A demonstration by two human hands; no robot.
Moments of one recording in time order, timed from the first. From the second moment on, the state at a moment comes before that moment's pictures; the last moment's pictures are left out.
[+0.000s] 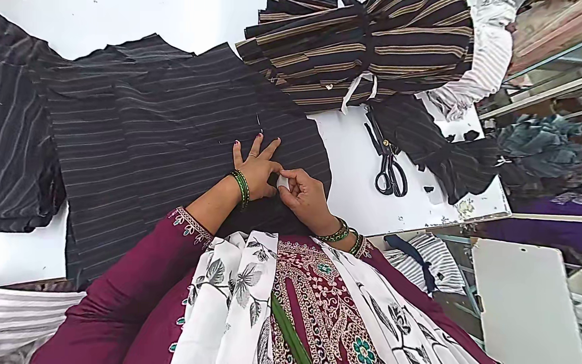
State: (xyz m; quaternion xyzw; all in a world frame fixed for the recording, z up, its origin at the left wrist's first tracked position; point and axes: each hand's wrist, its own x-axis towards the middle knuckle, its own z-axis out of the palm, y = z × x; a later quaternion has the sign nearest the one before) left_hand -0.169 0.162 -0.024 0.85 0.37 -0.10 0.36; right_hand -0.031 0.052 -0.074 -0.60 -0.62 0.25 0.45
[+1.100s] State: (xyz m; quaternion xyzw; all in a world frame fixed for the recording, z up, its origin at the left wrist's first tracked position) left_hand -0.214 0.150 -0.041 0.80 0.40 0.15 0.42; right_hand 0.044 0.063 -0.055 -0.70 -0.36 0.32 0.53
